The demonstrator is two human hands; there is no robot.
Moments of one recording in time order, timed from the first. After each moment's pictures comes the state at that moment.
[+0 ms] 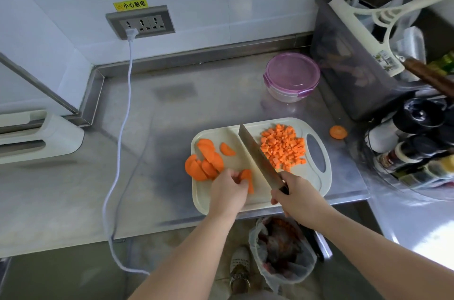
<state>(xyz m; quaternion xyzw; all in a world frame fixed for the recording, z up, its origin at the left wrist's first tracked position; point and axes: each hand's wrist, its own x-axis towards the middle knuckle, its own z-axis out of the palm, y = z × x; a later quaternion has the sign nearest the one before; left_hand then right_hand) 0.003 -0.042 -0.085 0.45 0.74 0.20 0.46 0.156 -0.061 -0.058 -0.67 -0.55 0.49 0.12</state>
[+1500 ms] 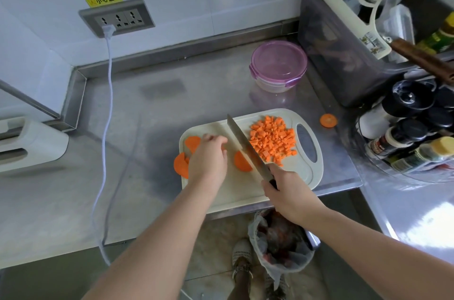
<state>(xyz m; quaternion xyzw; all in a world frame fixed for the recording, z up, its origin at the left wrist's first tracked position) -0.008 0.007 -0.077 0.69 0.68 0.11 0.21 0.160 -0.067 -0.068 -0.66 -0.61 0.43 0.12</state>
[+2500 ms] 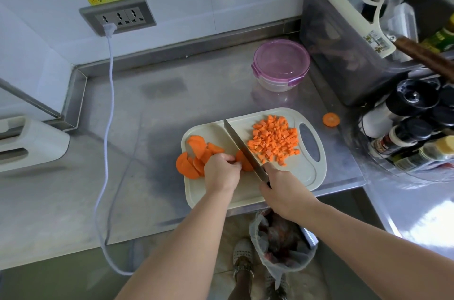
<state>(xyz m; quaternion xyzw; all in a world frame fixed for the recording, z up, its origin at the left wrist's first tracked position) 0.012 -0.013 -0.090 0.44 0.75 0.21 0.45 0.144 -0.058 -0.069 -0.67 -0.63 0.39 0.04</state>
